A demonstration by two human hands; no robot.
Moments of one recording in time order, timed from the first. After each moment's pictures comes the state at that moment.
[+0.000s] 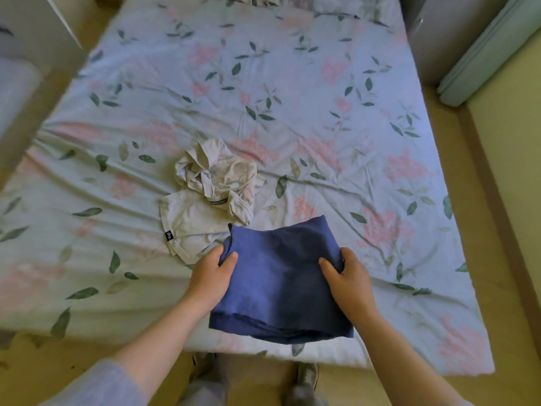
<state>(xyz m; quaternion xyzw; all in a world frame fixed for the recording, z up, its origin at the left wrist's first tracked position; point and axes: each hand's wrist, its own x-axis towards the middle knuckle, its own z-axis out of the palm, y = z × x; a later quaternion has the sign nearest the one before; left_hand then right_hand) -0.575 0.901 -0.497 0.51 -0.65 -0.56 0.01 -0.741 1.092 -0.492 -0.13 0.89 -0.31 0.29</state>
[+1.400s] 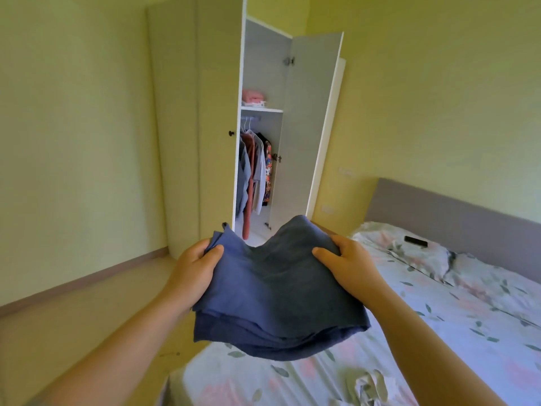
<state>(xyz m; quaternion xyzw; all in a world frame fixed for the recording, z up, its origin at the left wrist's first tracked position) -0.182 0.766 0.011 0.54 -0.53 -0.42 0.50 -0.440 0.775 0.036 -0.64 0.66 -0.35 0.17</state>
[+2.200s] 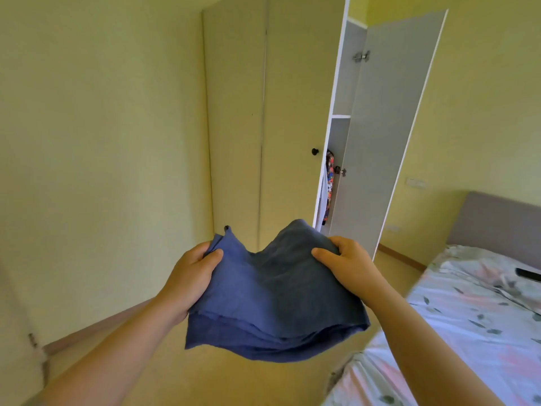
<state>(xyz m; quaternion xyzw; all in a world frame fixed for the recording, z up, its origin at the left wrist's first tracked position) 0.079 0.505 0.008 0.59 -0.49 -0.38 0.52 -0.183 0.453 0.019 -0.69 0.58 -0.35 0.25</state>
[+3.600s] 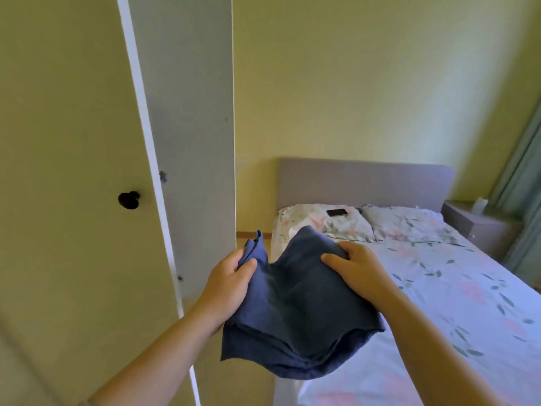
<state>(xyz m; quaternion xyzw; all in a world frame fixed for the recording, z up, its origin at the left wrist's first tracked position) -0.105 -0.016 -0.008 0.29 -0.74 -0.54 0.27 -0.284 0.134 0.009 -0.36 0.84 -0.40 0.07</state>
